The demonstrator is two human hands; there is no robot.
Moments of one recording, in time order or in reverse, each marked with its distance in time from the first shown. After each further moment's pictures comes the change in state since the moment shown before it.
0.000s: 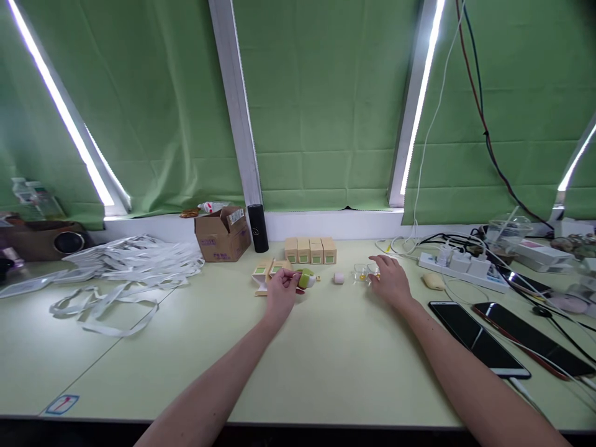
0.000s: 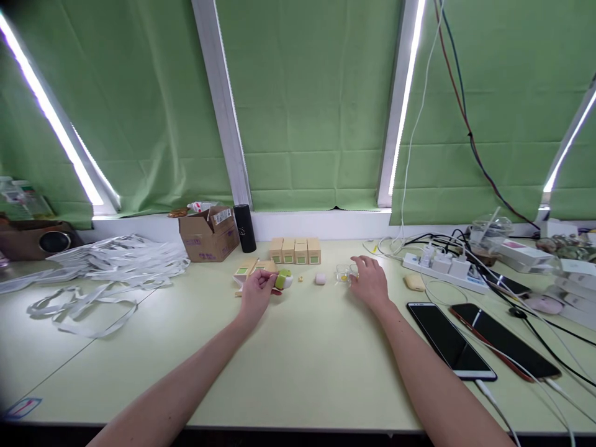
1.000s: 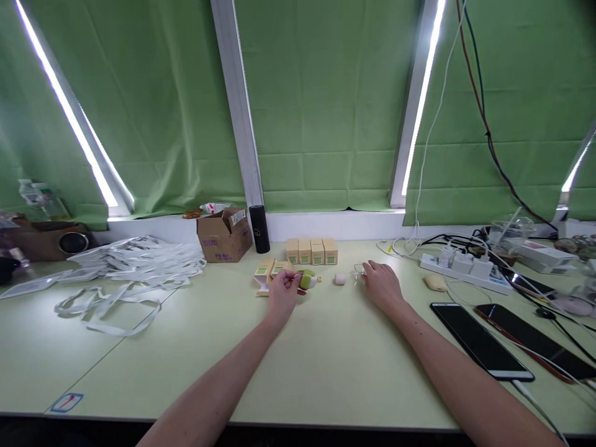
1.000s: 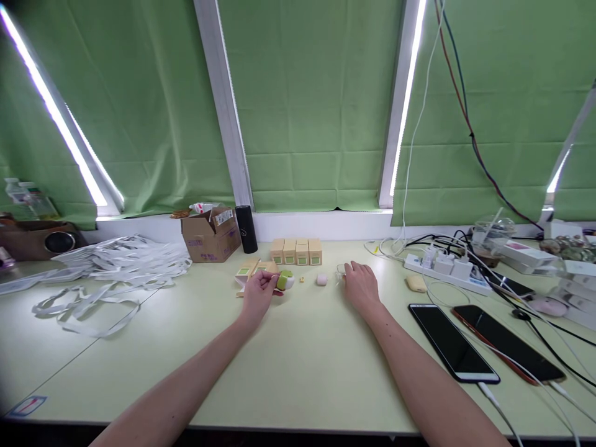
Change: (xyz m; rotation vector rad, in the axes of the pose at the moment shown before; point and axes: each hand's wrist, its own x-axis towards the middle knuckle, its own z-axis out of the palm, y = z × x) left_hand 0.000 -0.001 0.001 -0.025 0.000 -0.015; right_hand -0.004 -0.034 0.000 -0.249 -0.075 -0.148
